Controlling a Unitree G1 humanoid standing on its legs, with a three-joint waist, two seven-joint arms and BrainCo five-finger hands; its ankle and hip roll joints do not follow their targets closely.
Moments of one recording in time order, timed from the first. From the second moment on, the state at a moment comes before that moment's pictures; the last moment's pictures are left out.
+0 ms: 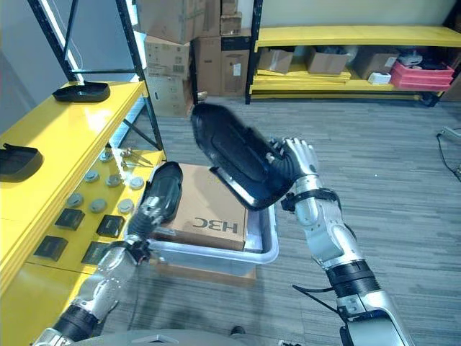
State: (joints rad) left arm -0.06 0.21 -0.41 0.21 -0.77 -0.02 0.08; right arm -0.28 -0.67 0.18 0.05 -0.55 -0.02 -0.25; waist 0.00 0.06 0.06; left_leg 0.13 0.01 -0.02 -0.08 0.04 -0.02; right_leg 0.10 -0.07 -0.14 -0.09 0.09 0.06
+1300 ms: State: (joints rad) left arm -0.19 0.14 -0.43 0.29 -0.70 -0.13 0.27; right arm -0.34 -0.44 0.49 0.06 -0.15 -0.02 -0.18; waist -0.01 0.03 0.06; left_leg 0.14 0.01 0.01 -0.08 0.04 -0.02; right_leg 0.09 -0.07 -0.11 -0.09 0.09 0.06
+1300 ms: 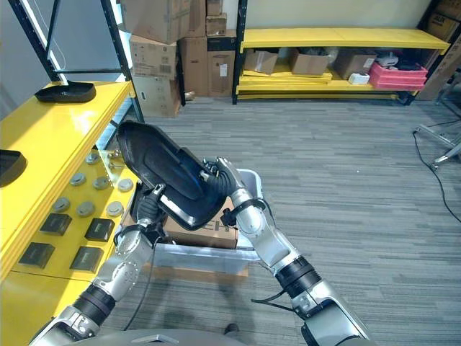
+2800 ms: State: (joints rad) left arm 0.09 0.34 -0.04 -0.01 -0.11 -0.22 0.27; right arm 0.09 -0.28 0.15 1.20 0.14 -0.08 -0.07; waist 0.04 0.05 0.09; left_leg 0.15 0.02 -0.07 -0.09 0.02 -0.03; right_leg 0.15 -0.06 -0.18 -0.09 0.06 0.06
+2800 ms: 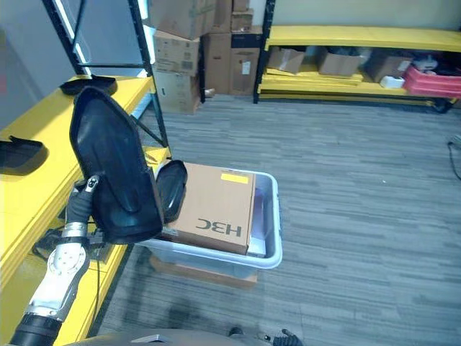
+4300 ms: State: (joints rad) left arm 0.08 0.41 -0.09 -0.10 0.00 -0.27 0.34; right arm 0.03 -0.26 0.22 1.25 -0.07 -0.08 -0.15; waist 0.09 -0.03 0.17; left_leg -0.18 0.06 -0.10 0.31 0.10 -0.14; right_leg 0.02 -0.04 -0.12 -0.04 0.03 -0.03
